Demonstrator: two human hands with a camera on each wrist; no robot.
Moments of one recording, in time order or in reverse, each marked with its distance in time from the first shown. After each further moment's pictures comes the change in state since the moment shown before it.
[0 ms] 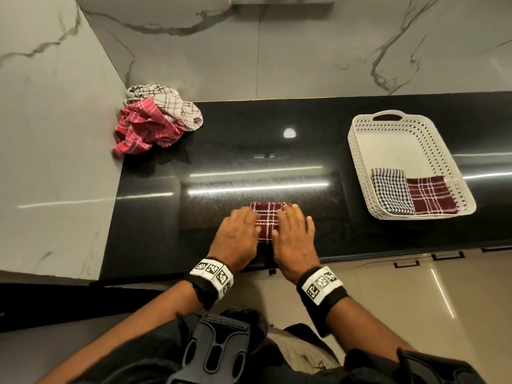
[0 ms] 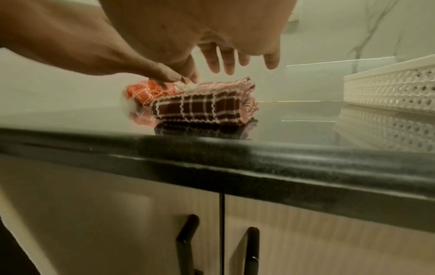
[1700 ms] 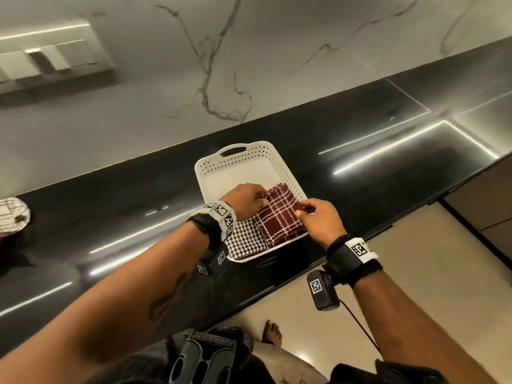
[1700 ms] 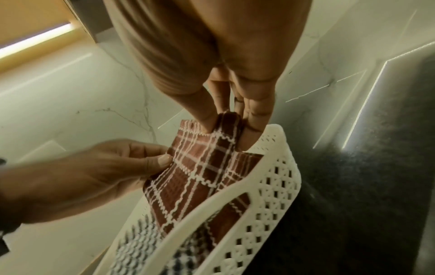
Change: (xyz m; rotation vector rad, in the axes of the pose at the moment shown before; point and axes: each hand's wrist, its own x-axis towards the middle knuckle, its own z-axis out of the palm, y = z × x) left_hand 0.325 0.314 0.068 -0.248 -0.596 0.184; right_hand 0.024 0.370 -0.207 0.694 0.164 0.685
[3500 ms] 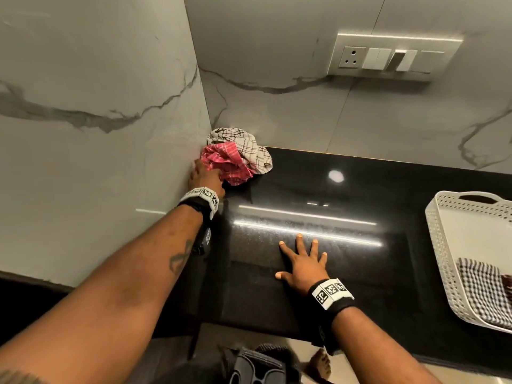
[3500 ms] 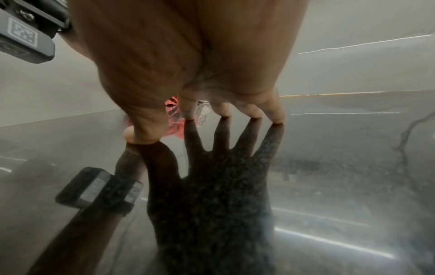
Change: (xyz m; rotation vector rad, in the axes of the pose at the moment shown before) left_hand -0.405 -0.455 -0.153 0.161 0.563 -1.024; right_hand -0.177 -0.145 0.464 -0.977 -0.756 -0.482
